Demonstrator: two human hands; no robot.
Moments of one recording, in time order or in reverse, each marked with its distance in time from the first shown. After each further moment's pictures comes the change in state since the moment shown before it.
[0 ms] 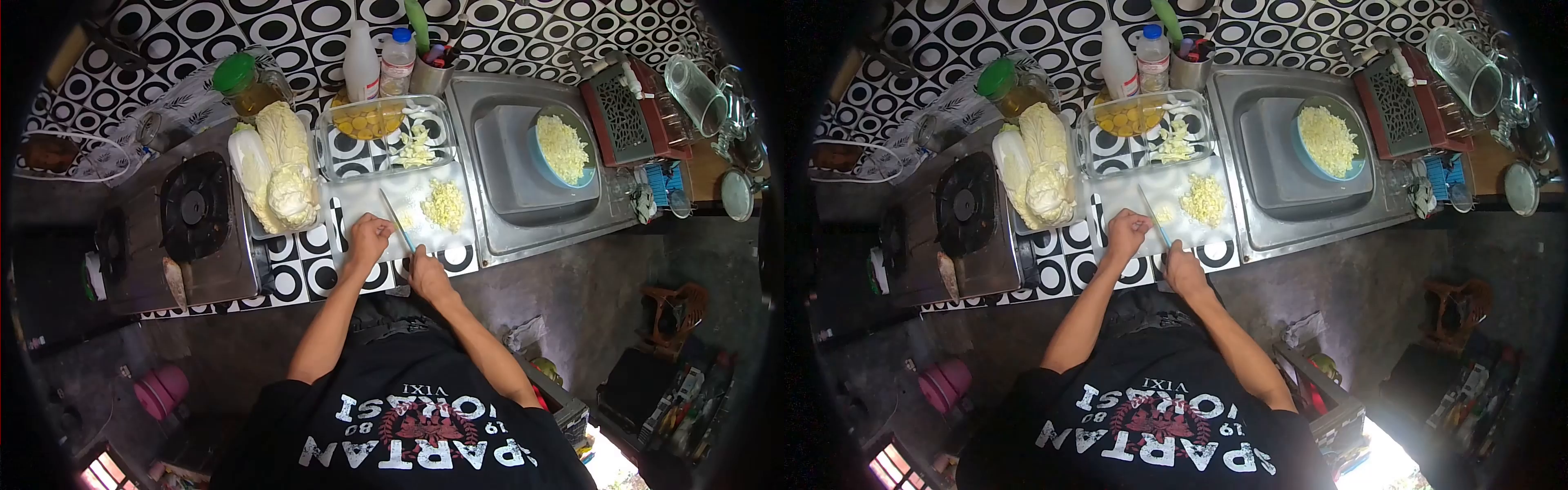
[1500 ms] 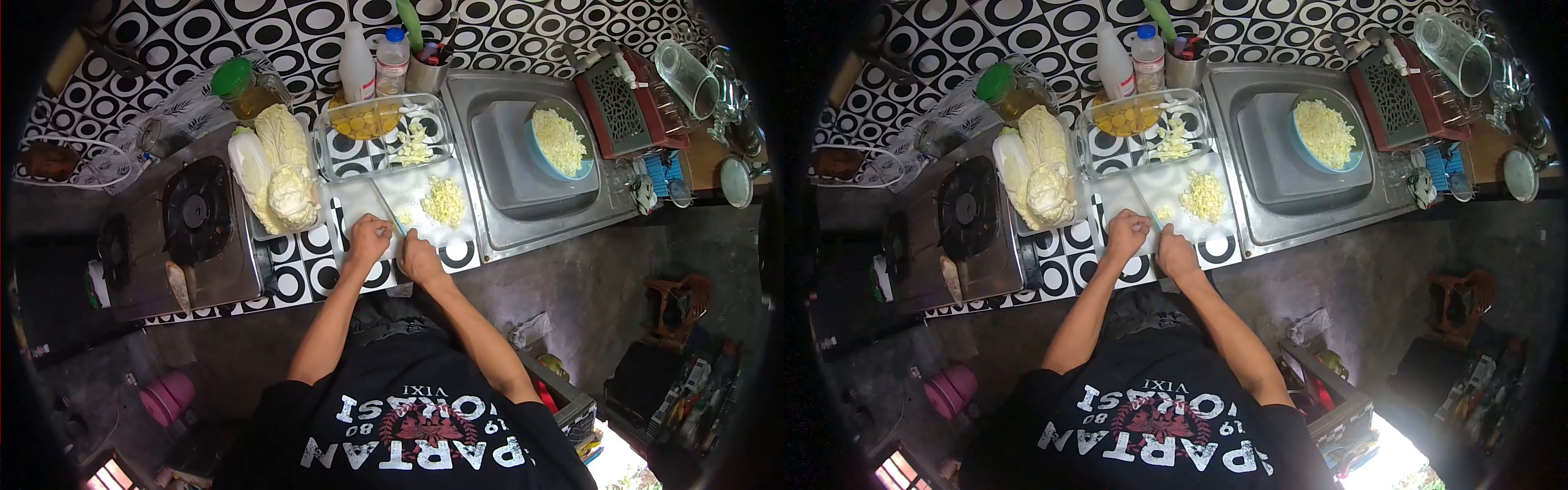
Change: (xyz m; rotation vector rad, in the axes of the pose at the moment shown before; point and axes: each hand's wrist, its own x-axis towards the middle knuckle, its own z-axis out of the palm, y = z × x) left_hand -0.001 -0.004 -0.005 0.068 -0.055 0.042; right_hand 0.024 -0.009 0.008 -0.037 0.091 -0.070
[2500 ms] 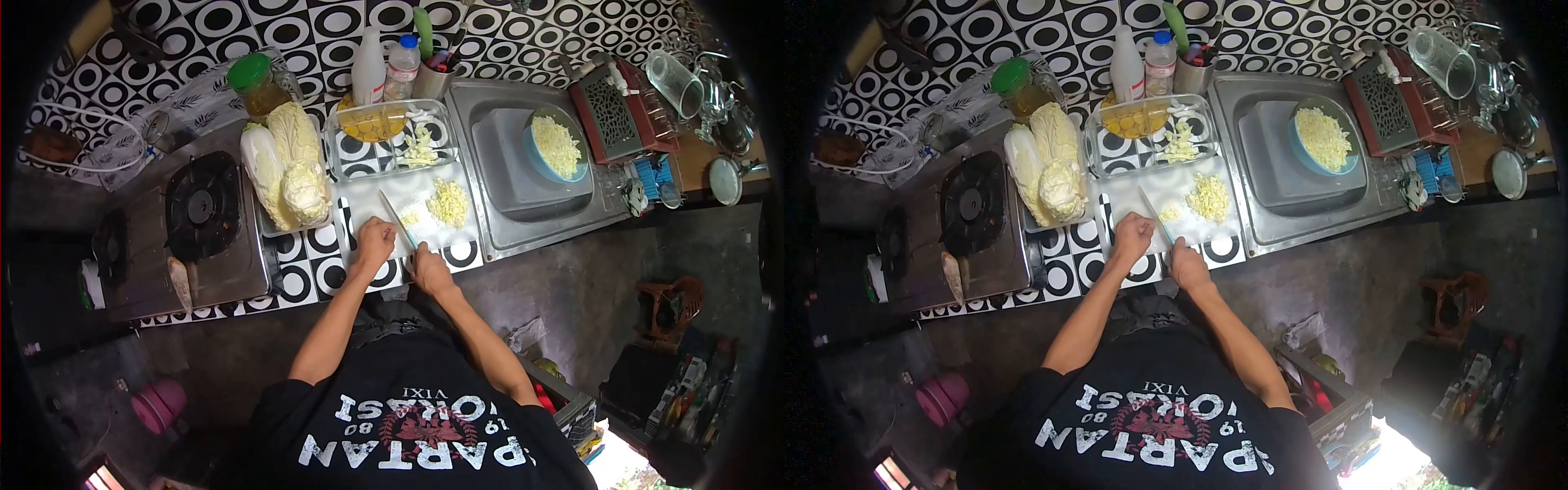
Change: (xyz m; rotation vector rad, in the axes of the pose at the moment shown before) left_hand -0.009 -0.008 0.000 -0.066 0.027 0.053; right_hand -0.023 0.007 0.006 -0.045 -0.018 0.038
